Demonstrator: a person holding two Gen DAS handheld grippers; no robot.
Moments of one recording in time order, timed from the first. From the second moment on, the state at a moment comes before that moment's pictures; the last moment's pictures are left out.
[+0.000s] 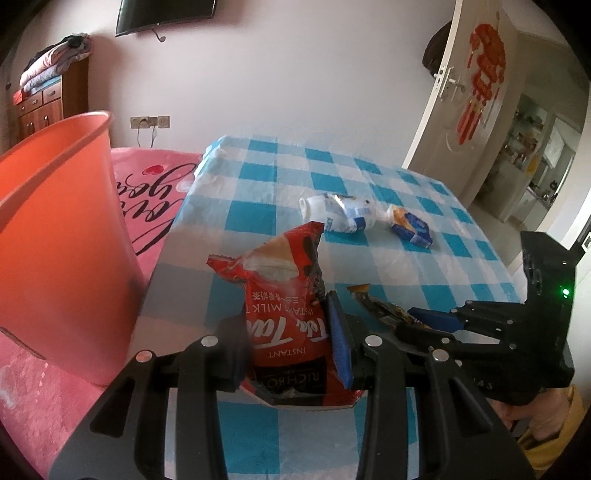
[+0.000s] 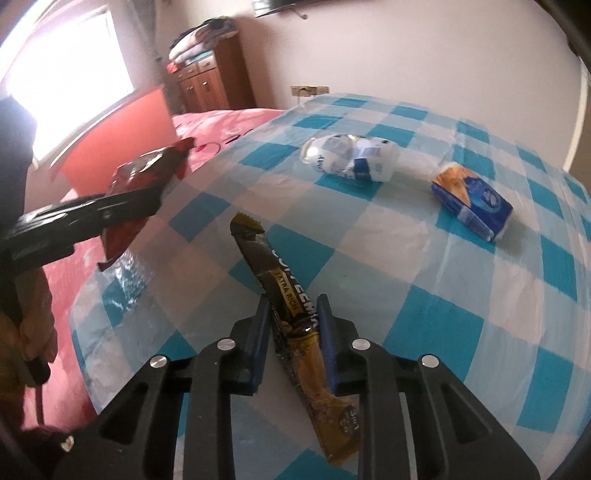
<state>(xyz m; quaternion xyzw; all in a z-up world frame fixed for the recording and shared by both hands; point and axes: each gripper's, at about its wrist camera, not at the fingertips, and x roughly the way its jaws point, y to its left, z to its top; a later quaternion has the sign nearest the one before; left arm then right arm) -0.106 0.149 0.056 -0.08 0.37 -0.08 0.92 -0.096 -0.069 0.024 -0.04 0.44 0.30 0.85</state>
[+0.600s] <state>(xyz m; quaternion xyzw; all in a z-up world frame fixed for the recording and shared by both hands) -0.111 0.183 0.109 -0.07 0.31 -0.05 0.95 -0.074 -0.071 0.083 0.11 0.43 0.32 0.84</state>
